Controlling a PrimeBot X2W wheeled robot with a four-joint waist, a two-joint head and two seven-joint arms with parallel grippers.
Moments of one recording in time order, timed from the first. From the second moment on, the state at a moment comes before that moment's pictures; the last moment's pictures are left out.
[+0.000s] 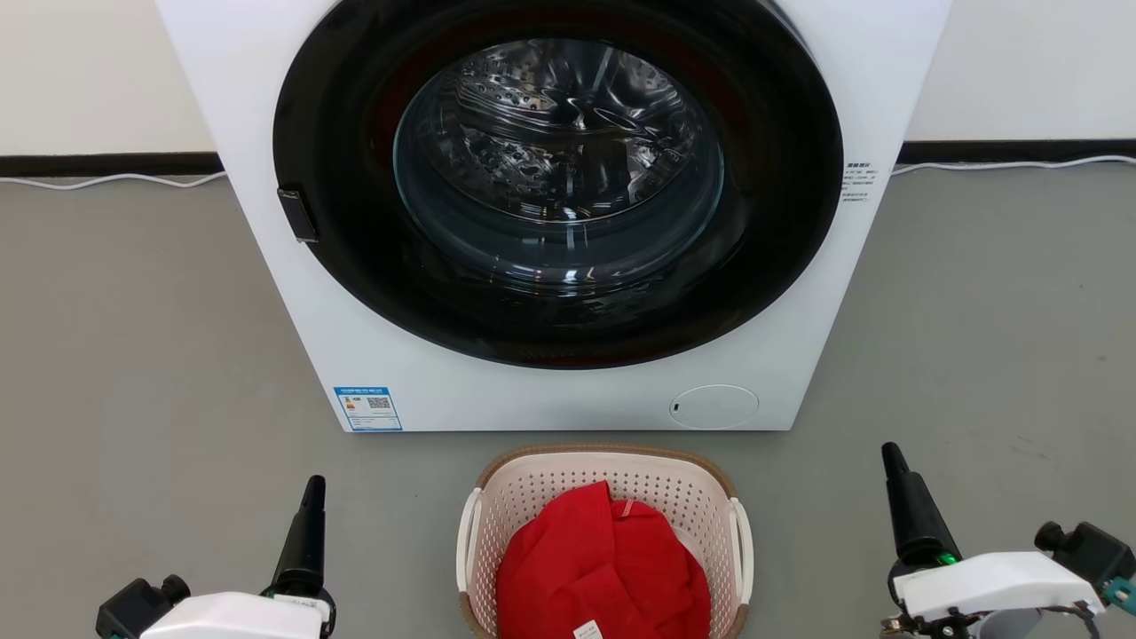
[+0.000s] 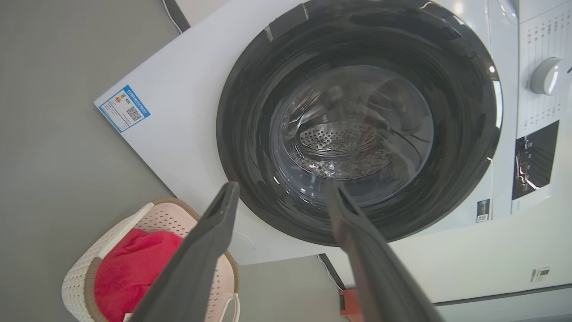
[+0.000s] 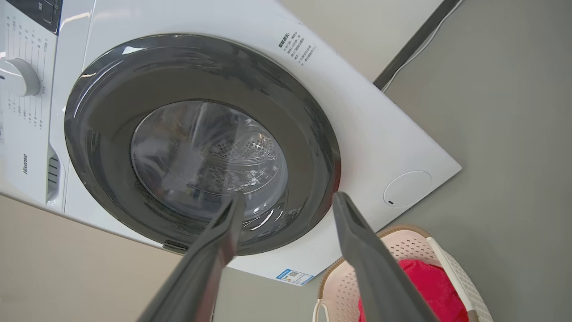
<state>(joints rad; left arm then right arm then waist) -0.01 0.03 0.06 0.30 -1.17 -0.12 -0.03 -0.03 -0.05 -0.04 0.27 0.99 0.12 -0.03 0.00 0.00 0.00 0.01</state>
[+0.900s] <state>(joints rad) -0.01 0.05 0.04 0.30 -0.63 -0.12 -0.11 -0.07 -0.06 -0.02 0.34 0.57 0.12 -0.11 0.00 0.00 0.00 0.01</state>
